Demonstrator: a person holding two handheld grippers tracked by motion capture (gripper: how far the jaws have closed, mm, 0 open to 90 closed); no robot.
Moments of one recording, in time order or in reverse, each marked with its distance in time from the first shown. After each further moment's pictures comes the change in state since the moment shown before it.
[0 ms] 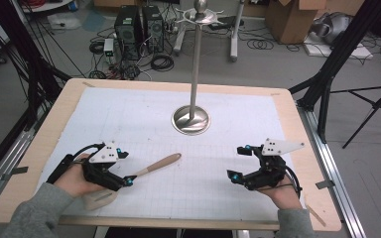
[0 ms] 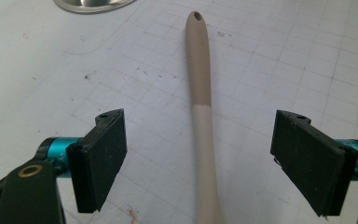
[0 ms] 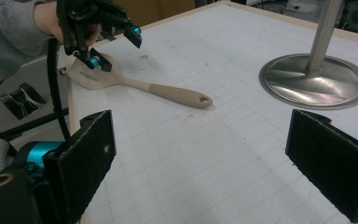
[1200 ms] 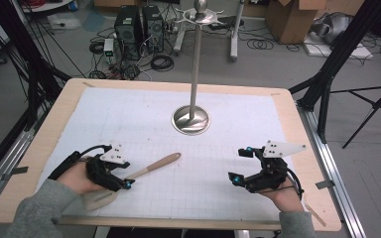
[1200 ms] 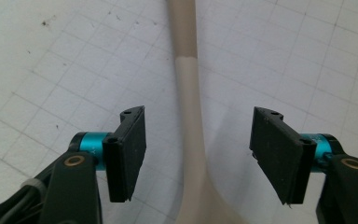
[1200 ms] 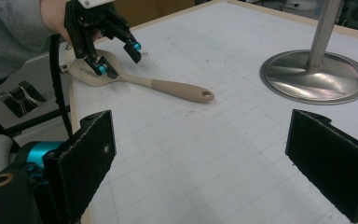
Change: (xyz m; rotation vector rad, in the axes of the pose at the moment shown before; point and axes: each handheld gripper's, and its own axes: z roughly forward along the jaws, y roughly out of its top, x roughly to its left) left arm 0.003 -0.001 0.012 0.219 -0.082 -0.001; right arm 0.004 -0.003 -0.004 0.009 -0.003 0.003
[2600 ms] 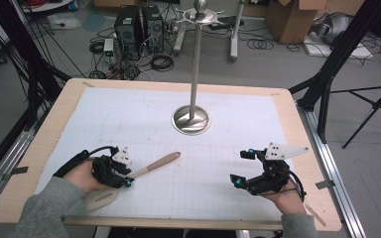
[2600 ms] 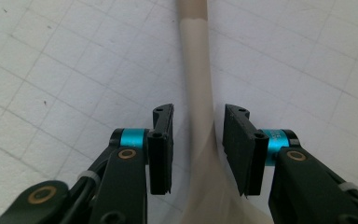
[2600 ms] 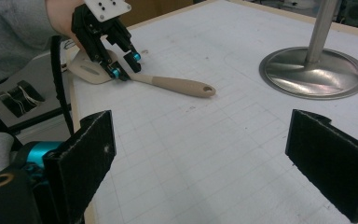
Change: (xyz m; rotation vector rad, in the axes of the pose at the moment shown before) left arm 0.000 0.005 0.015 0.153 0.030 -0.004; right arm 0.003 -0.003 -0.005 0.005 -0.006 0.003
